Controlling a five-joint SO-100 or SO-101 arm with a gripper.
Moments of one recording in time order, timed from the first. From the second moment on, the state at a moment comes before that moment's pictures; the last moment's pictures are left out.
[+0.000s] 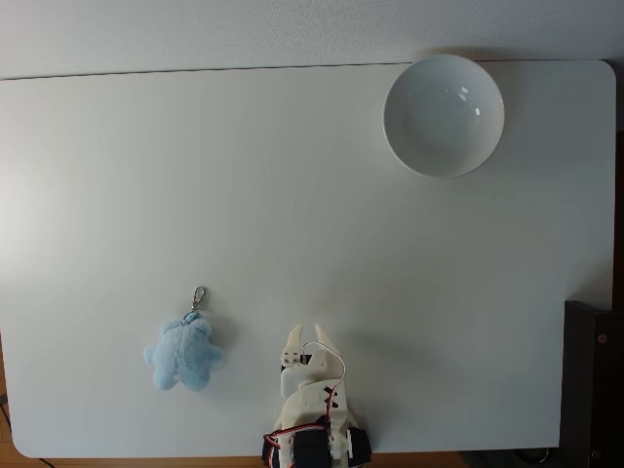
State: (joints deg) arm -3.3 178.2 172.3 67.8 88.4
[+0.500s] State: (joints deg) arm -3.3 178.2 172.3 67.8 88.4
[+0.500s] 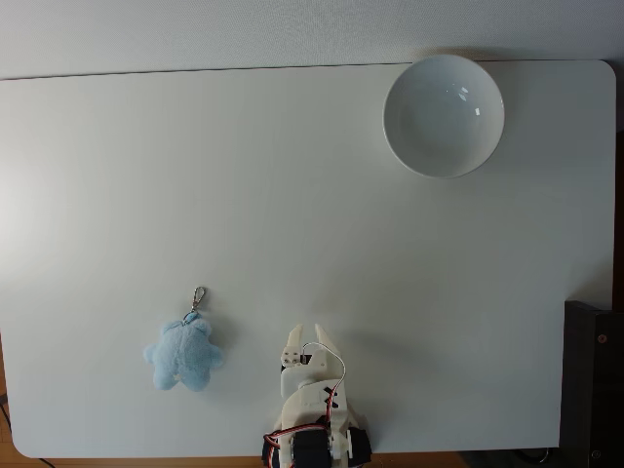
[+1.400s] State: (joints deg) arm -0.4 178.2 172.3 67.8 88.6
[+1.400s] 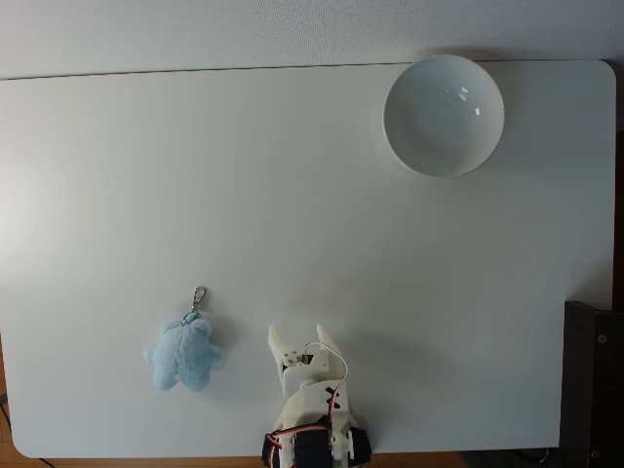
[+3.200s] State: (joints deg) arm -22.3 145.3 116.4 67.8 88.2
